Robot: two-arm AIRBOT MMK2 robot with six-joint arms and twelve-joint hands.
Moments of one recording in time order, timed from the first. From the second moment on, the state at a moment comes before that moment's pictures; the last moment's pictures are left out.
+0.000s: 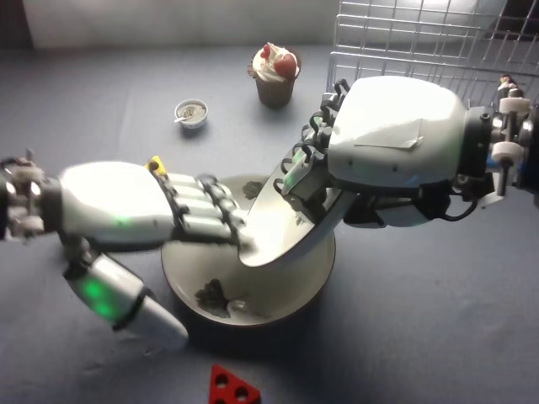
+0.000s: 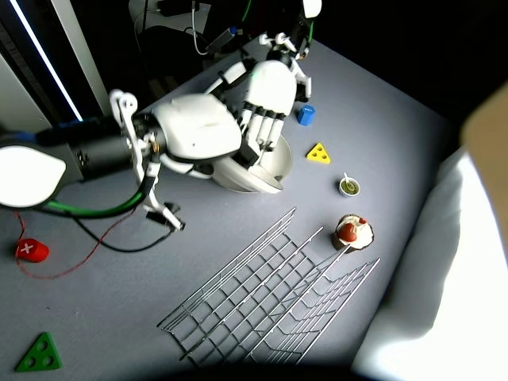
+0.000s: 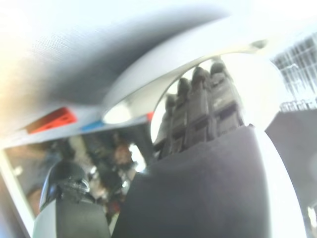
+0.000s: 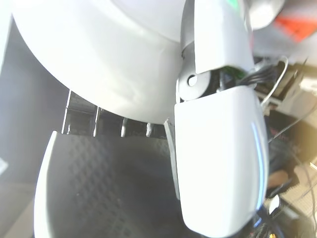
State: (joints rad) left arm 0.64 -1.09 1.41 1.12 -0.79 0.00; right arm -0.42 -1.15 1.19 -0.75 0.60 -0.49
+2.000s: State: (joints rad) left arm 0.64 -0.81 1.33 1.20 -0.95 0.00; right arm 0.06 -1.01 1.17 -0.48 0.03 0.10
